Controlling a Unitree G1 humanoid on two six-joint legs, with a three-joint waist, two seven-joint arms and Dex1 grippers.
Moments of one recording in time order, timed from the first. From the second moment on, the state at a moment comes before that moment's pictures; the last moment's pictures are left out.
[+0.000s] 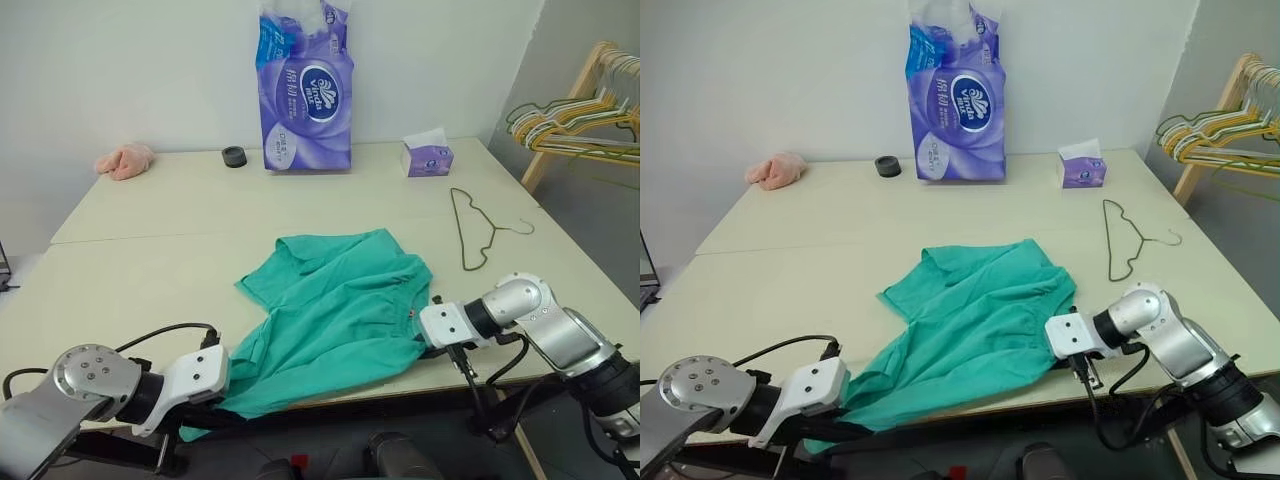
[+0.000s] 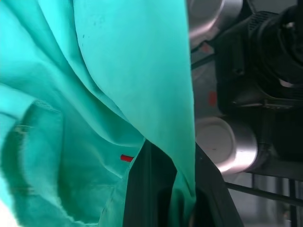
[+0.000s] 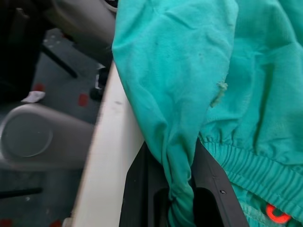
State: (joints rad) left arm 0.32 1.20 0.07 -0.57 -0.42 0.52 -1.22; right arm -0.41 -0.81 0.42 -0.15 0.03 0.13 1.43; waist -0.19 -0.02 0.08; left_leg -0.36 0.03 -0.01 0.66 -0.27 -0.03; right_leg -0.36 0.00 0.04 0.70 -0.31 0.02
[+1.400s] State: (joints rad) left arm -0.01 0.83 0.23 -0.44 -0.63 0.70 -0.87; right arm -0.58 -0.69 0.05 -0.04 0.48 0.63 1.11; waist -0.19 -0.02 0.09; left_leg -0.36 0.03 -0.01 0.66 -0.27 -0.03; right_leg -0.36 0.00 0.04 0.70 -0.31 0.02
